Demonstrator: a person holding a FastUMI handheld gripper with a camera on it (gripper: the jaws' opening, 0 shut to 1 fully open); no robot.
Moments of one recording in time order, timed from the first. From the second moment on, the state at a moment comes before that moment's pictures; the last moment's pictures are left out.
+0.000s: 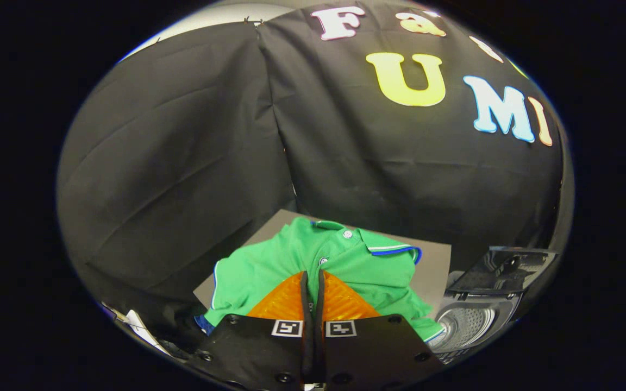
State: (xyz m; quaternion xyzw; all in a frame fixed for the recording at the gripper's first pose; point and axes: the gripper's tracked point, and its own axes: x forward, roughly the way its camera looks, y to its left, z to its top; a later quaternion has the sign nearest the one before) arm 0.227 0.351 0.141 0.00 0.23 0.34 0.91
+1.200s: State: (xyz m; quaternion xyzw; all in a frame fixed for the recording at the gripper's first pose) arm 0.267 0.090 0.171 0.07 0.18 0.18 0.97
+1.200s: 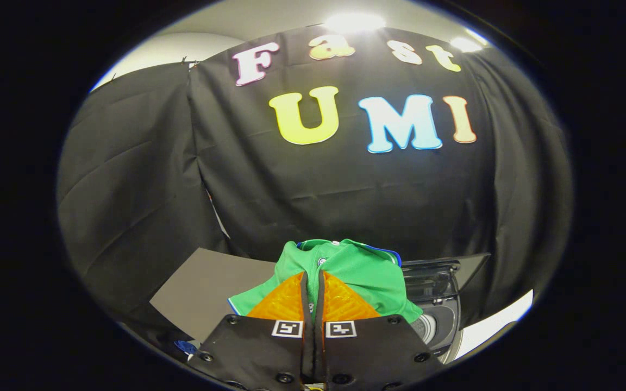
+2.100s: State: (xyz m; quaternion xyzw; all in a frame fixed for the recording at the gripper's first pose) arm 0.290 -0.034 0.079 0.06 0.24 0.15 0.96
